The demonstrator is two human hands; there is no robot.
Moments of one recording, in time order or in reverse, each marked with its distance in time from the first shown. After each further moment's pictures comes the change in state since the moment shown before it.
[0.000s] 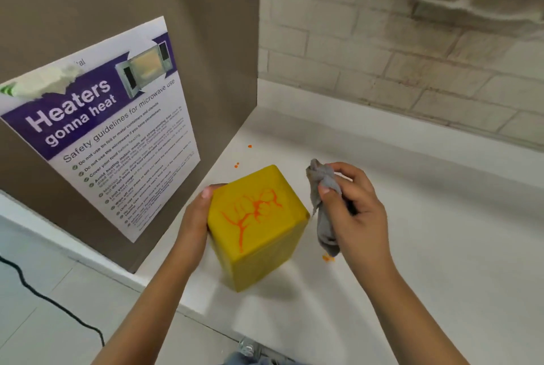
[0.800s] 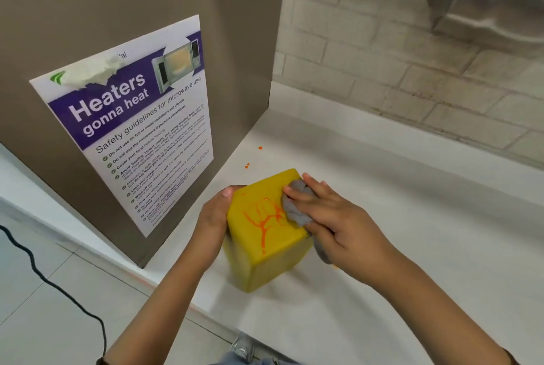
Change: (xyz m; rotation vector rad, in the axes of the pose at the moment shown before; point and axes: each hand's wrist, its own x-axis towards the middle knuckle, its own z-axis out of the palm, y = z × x) left_hand 0.025 -0.022 -0.007 0.053 0.076 -0.093; right_hand 0.011 -0.007 0.010 -0.550 -0.677 -0.301
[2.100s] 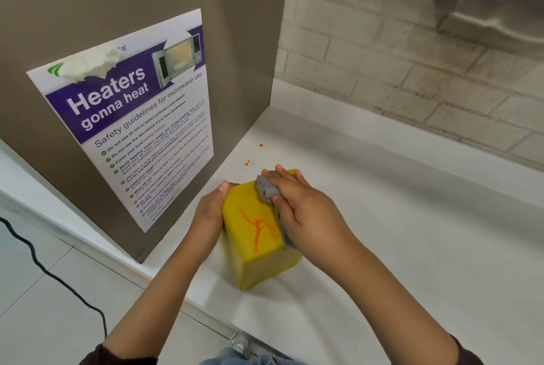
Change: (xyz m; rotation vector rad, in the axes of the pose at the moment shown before) left_hand -0.004 0.007 -0.001 -0.072 0.003 0.028; right_hand 0.038 -0.031 0.020 -0.013 -0.012 0.219
